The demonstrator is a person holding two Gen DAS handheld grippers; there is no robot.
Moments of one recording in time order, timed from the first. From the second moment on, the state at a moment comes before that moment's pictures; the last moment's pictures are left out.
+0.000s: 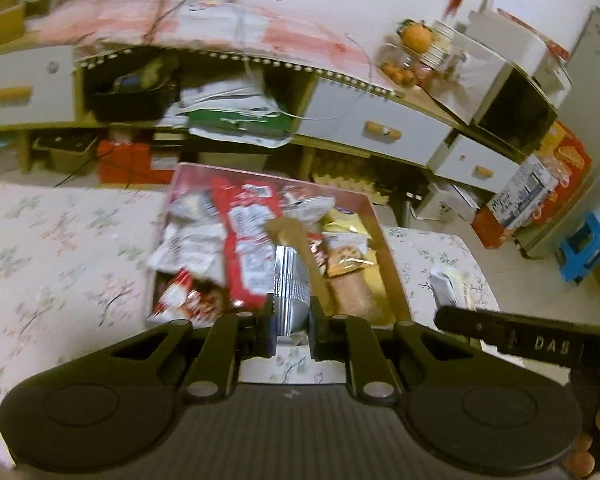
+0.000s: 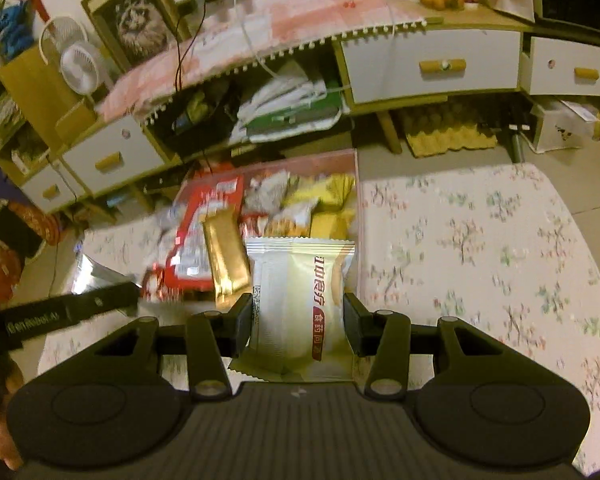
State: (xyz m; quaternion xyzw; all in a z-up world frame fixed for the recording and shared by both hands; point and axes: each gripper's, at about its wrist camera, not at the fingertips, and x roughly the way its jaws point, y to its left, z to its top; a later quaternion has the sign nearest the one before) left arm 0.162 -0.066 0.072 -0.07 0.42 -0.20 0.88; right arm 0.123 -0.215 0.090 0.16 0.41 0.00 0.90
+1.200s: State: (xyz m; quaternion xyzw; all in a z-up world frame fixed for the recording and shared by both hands) left arm 0.238 -0.072 0.064 -0.14 0.41 -0.21 0.88; right arm 0.218 -0.211 0.068 0.19 0.40 0.06 0.90
